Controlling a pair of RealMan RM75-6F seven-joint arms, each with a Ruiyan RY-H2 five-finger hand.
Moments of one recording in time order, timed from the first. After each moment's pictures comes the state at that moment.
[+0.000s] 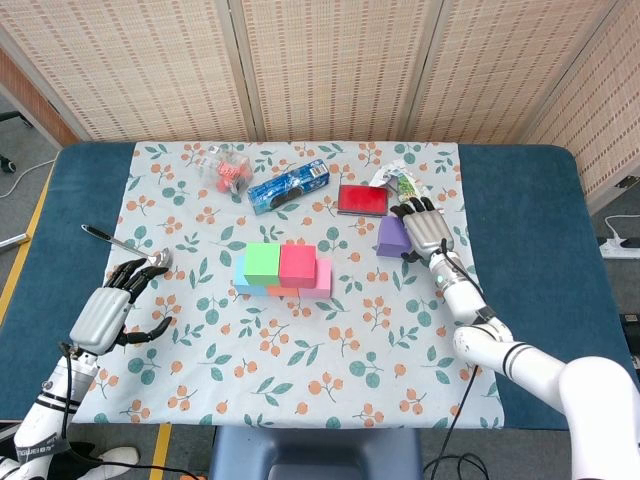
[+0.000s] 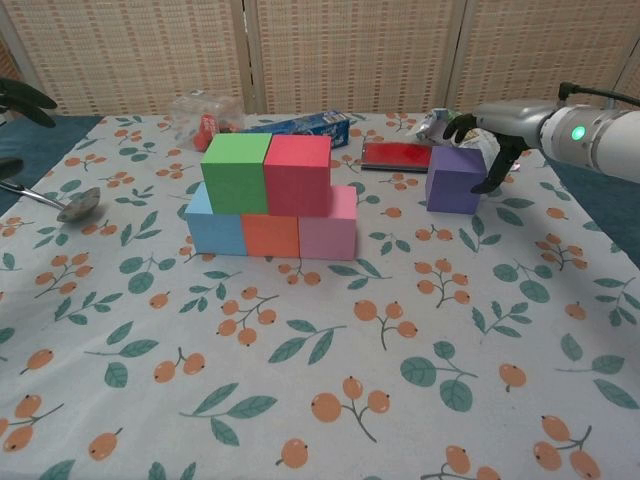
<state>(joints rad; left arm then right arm) -0.44 -1.16 -0.03 -1.67 1.45 1.29 -0.15 0.93 -1.62 0.21 -0.92 -0.93 0.65 -0.25</state>
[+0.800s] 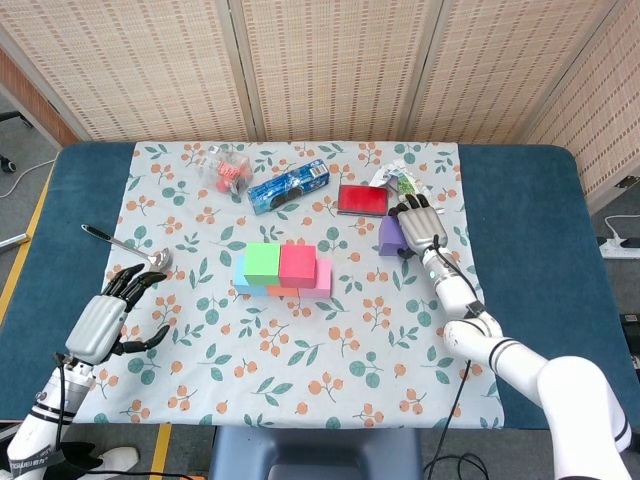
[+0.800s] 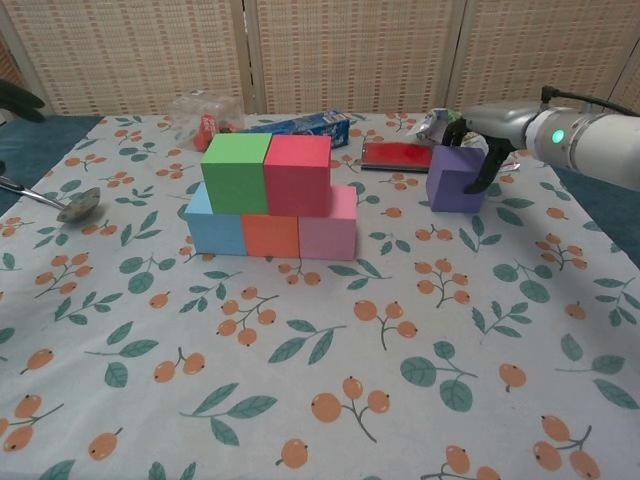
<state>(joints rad) -0.39 -1.15 -0.03 -1.68 1.52 1.32 -0.19 0.96 -1.70 0.23 -0.79 -0.96 0.62 -0.26</state>
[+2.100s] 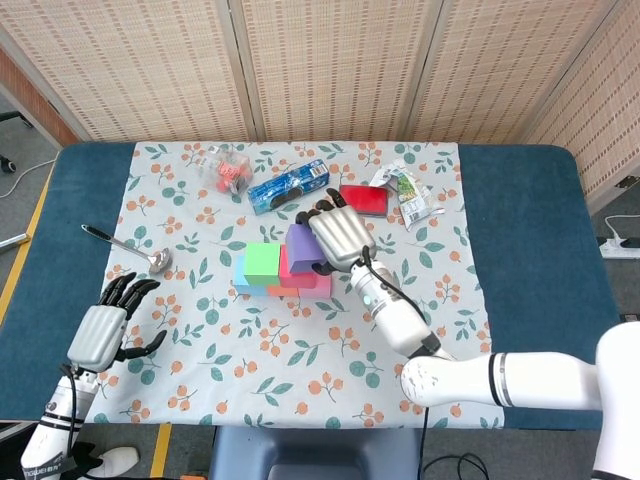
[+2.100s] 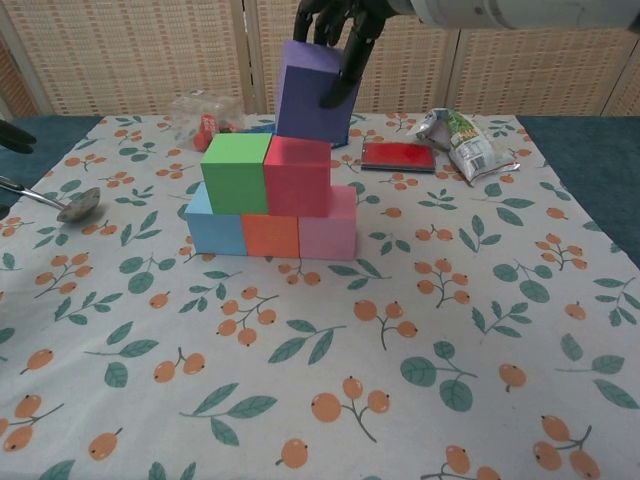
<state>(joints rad) -0.33 -1.26 -0.04 -1.62 1.48 1.34 -0.02 1.22 -1.35 0.36 -1.80 -0.40 1.02 -0.77</state>
